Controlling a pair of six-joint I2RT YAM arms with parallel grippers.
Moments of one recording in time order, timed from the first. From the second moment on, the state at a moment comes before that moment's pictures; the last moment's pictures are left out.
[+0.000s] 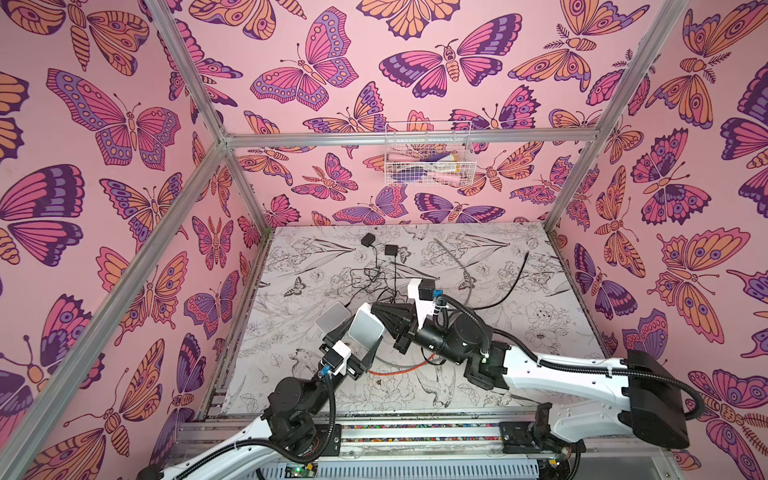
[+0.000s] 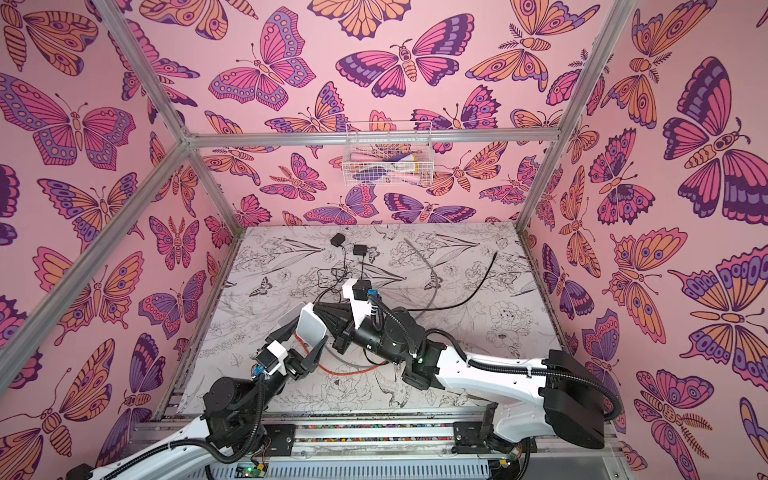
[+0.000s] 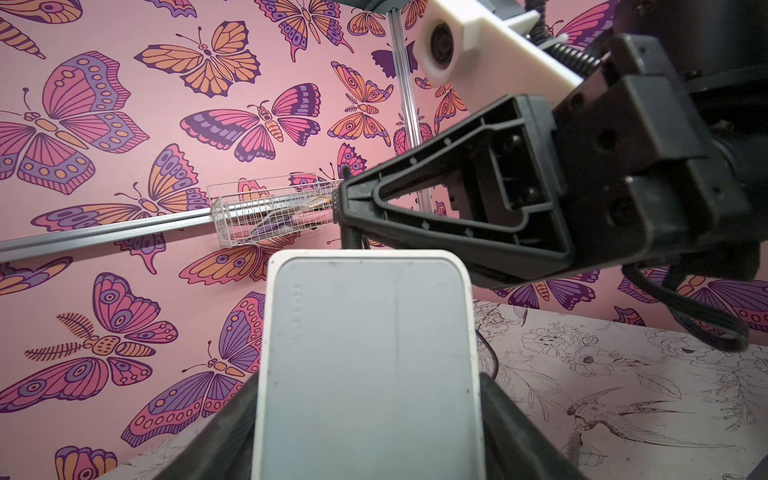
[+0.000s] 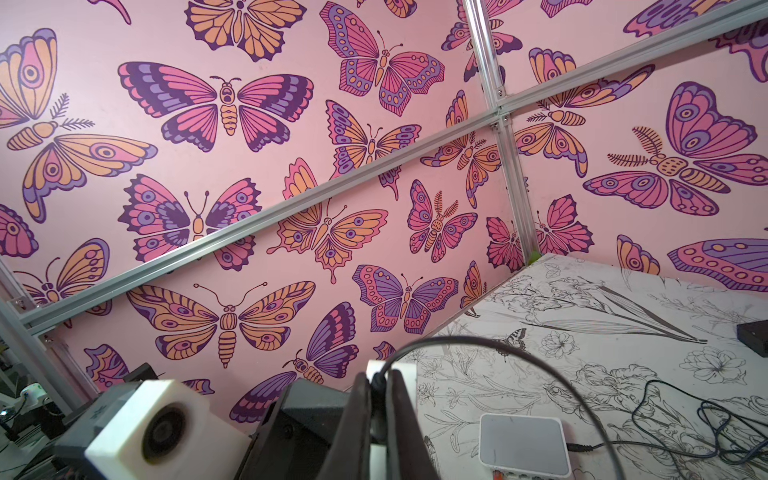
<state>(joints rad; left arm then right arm) -0.95 0.28 0.08 0.61 -0.20 0.31 1.17 1.36 0.82 0.68 0.02 0.38</state>
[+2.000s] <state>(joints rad) -0.97 0.17 0.01 0.83 -0.09 0.38 1.22 0.91 0.89 -0.30 -0.29 0.10</state>
